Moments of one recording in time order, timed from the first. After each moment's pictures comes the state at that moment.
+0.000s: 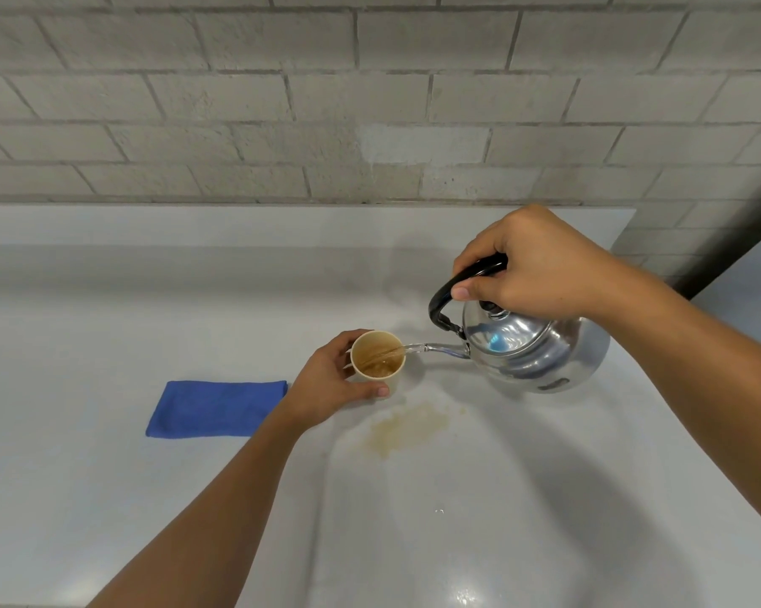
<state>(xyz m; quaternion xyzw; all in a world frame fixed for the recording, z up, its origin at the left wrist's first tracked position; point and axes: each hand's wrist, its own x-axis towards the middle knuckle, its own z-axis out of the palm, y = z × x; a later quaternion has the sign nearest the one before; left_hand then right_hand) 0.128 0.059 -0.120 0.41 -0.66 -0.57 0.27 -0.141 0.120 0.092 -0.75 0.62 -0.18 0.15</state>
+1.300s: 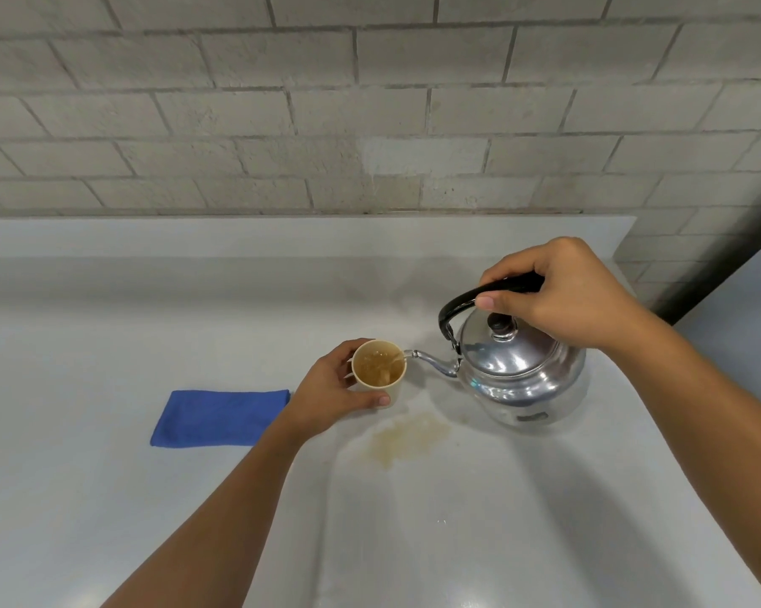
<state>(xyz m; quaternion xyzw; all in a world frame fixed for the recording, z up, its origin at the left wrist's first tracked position) 0.128 0.061 -0.114 0.41 -0.66 -0.57 0.26 -0.167 0.139 0.062 -0.65 0.65 -0.33 0.23</state>
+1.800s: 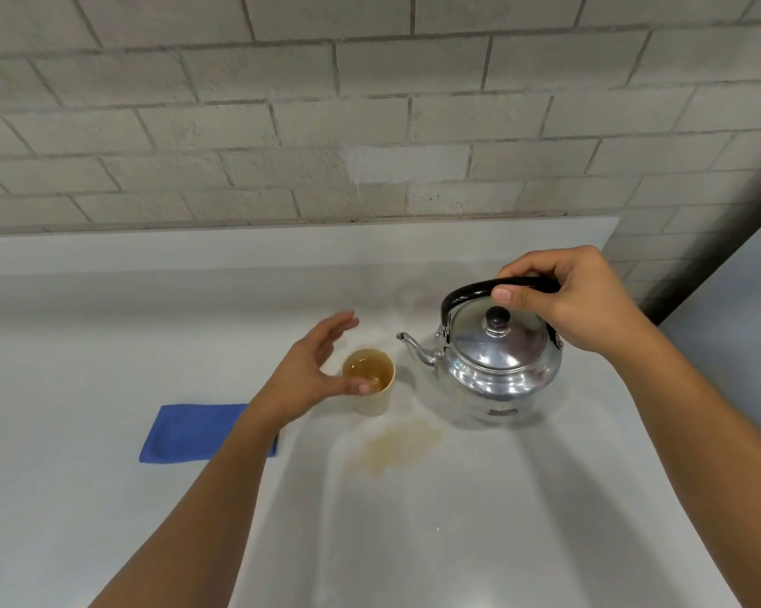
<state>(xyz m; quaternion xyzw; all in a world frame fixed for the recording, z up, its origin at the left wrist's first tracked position) 0.134 0.045 -0.070 0.39 -0.70 -0.55 0.25 -0.196 0.149 0.046 -0.60 0.63 -0.43 0.23</state>
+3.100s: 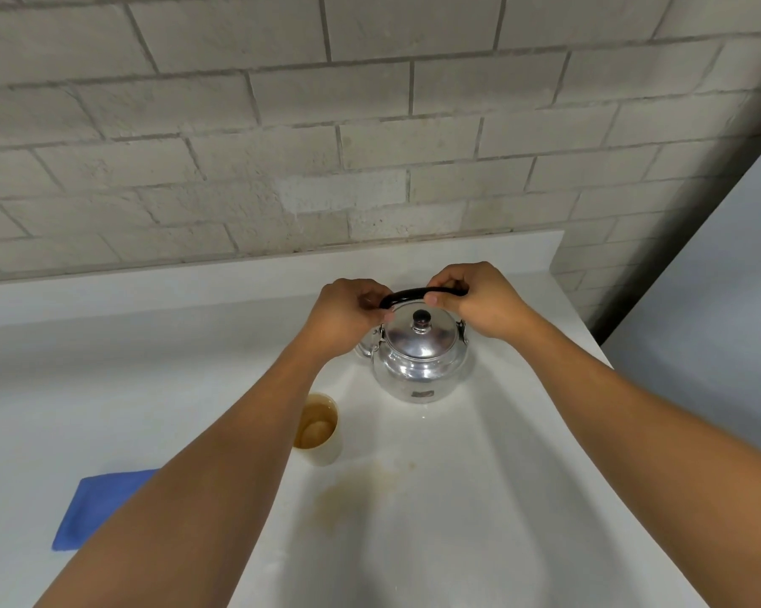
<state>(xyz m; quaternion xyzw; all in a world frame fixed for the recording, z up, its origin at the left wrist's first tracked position) -0.033 -0.035 -0.031 0.41 -0.78 -0.42 0.23 -0.250 0.058 -0.016 -0.55 0.69 -0.38 0.26</state>
